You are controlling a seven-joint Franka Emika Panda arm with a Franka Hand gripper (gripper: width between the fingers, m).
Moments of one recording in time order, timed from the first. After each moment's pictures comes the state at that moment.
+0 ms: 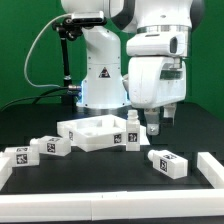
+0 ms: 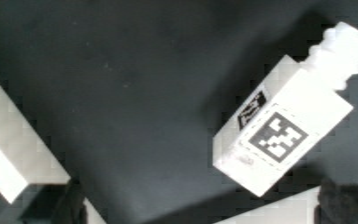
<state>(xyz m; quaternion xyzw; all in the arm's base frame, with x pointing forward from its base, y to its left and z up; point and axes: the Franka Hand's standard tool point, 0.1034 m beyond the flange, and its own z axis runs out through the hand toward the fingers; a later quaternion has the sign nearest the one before) 0.556 0.061 0.085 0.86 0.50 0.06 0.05</state>
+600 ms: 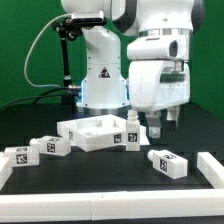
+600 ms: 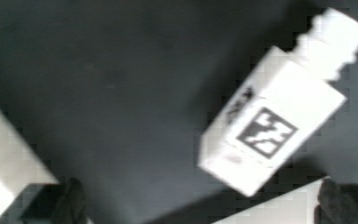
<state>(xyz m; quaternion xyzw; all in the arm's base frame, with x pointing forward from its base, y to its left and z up) 0.547 0.073 0.071 0.88 0.47 0.06 0.04</state>
